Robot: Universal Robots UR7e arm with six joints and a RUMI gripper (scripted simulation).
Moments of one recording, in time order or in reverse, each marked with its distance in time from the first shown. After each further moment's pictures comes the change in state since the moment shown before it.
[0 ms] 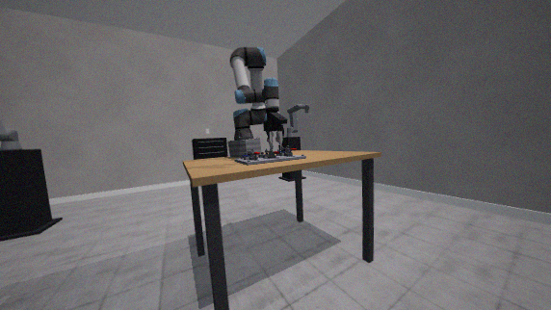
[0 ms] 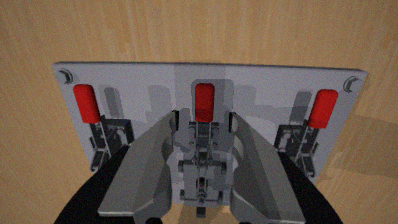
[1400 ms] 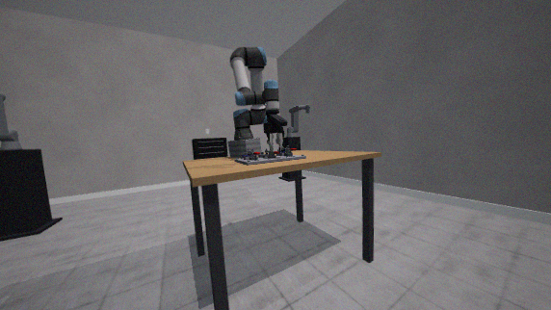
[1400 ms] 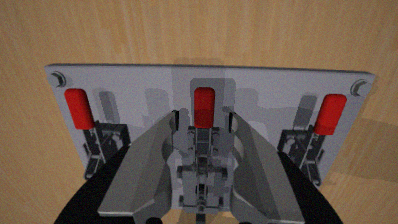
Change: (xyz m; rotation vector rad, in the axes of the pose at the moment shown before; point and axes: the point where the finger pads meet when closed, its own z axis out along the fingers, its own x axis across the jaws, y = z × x) arm 0.000 0.000 0.011 0.000 0.000 0.000
